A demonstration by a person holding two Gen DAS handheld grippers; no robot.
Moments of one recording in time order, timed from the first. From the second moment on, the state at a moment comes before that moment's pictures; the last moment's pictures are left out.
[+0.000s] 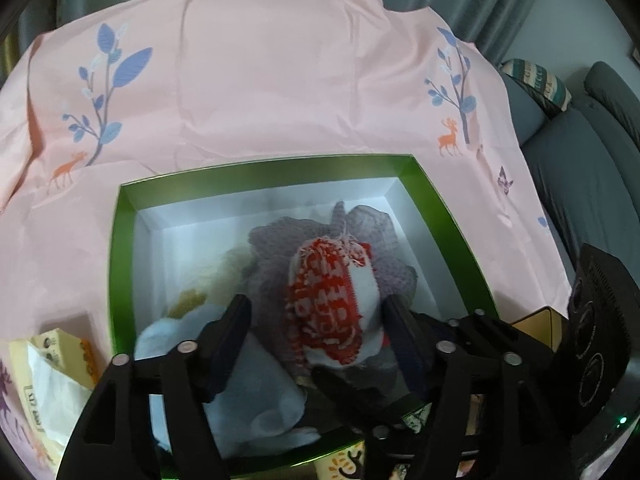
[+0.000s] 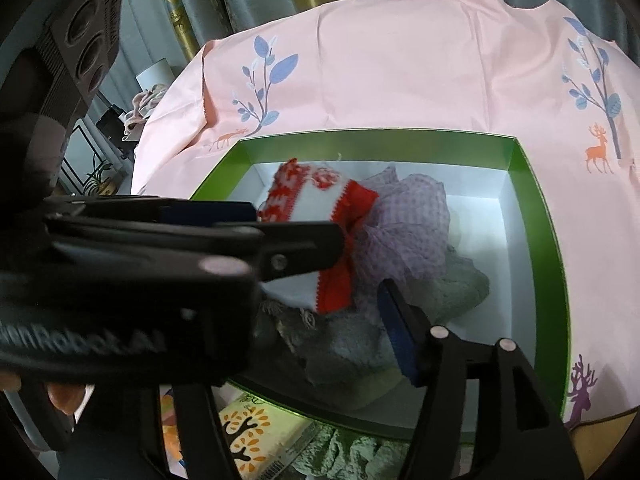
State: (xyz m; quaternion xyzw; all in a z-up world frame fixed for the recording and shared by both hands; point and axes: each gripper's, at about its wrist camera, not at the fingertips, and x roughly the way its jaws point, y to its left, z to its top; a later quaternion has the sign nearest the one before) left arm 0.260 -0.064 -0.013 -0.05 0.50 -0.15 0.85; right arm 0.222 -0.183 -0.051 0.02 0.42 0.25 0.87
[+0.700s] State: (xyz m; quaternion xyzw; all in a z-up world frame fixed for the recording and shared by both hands) left arm 0.206 -0.041 0.033 -0.04 0.45 -0.11 0.88; right arm 0.166 -0.197 -0.002 -0.01 0.36 0.18 0.91
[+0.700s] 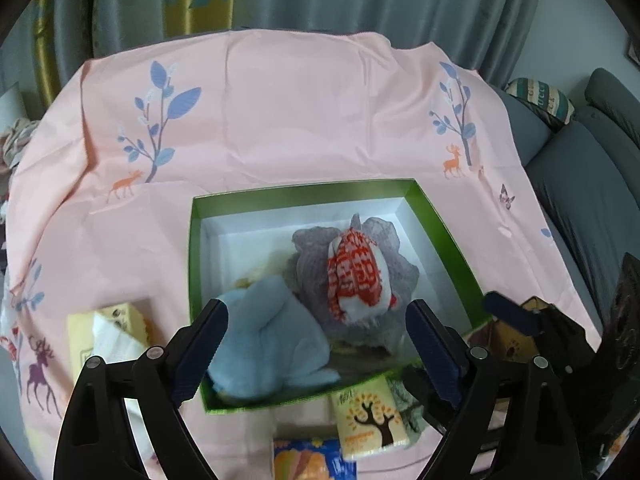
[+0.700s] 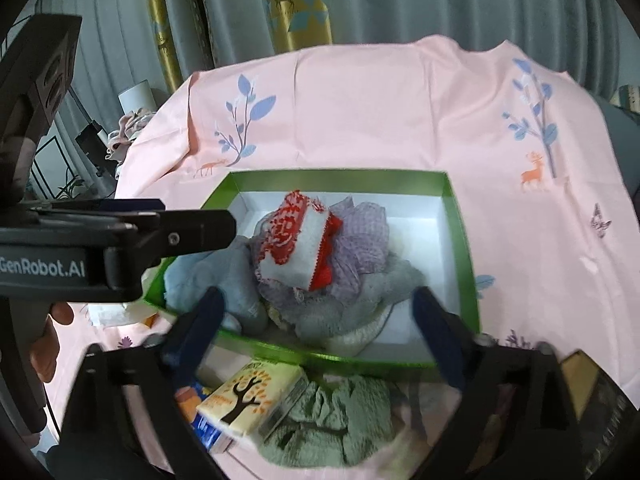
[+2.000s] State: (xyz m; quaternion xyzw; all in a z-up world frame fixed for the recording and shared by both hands) left arm 0.013 0.004 0.015 -0.11 0.44 -0.13 0.88; right arm -0.019 -0.210 0.008 -0.04 0.35 0.15 0.92
